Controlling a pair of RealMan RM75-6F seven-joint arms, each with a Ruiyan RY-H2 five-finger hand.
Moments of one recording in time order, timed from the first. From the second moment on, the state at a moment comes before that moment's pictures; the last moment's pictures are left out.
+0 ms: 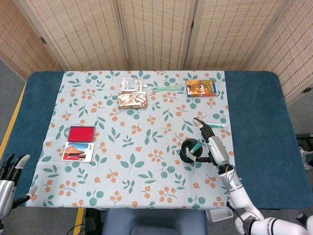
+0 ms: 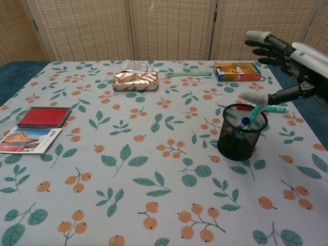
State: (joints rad) left arm 0.02 -1.08 0.00 -1.67 1.68 1.68 0.10; right arm 0.45 -1.57 0.14 -1.42 -1.52 1.33 0.48
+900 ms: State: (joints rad) left arm 0.00 -1.10 0.00 -1.67 1.67 1.63 0.13; right arm 0.47 -1.12 0.17 -1.54 -1.29 1.07 -0.03
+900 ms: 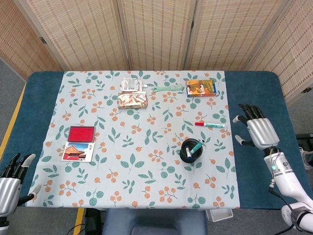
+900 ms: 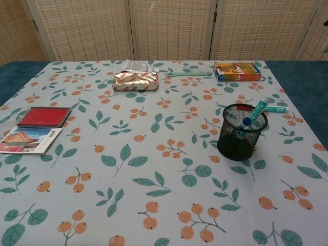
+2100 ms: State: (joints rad) left arm -0.02 -1.07 0.00 -1.66 1.65 1.62 0.04; right arm 0.73 -1.58 0.28 -1.07 -0.90 0.82 -0.30
